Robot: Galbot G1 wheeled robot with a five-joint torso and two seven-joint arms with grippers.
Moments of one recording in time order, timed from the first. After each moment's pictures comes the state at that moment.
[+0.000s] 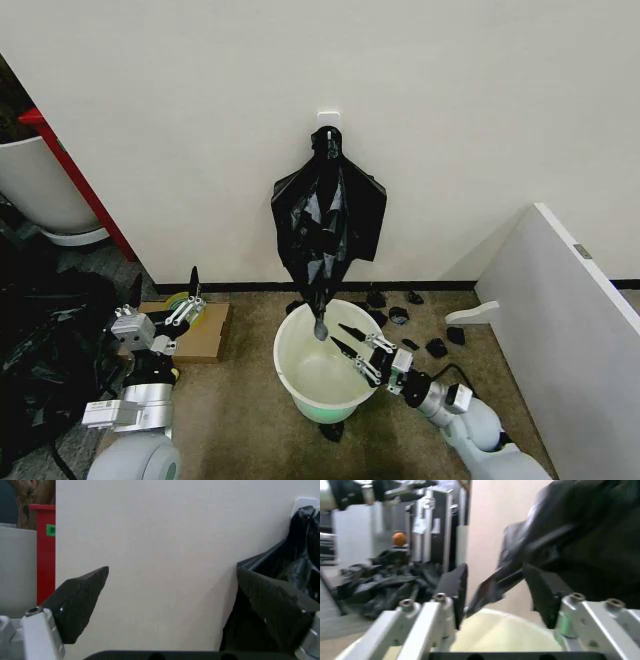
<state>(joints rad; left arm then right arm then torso) 1.60 -1.34 -0.61 -2.19 -0.32 -0.30 -0.11 -1.27 1.15 0.31 1.63 0.48 0.60 -0.80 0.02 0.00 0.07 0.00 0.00</state>
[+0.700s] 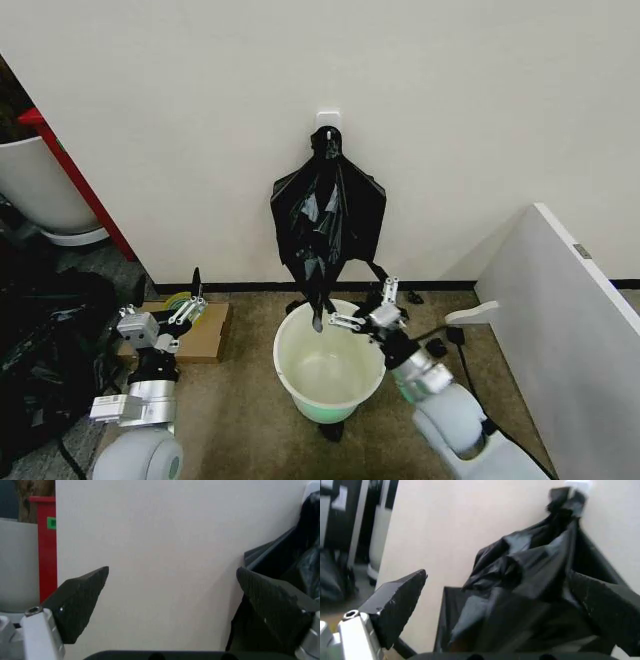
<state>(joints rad) 1.58 -1.35 -0.61 -2.14 -0.31 -0.30 -0.10 -1.16 1.12 0.02 1.94 -0.06 0.27 0.07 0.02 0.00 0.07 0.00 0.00</state>
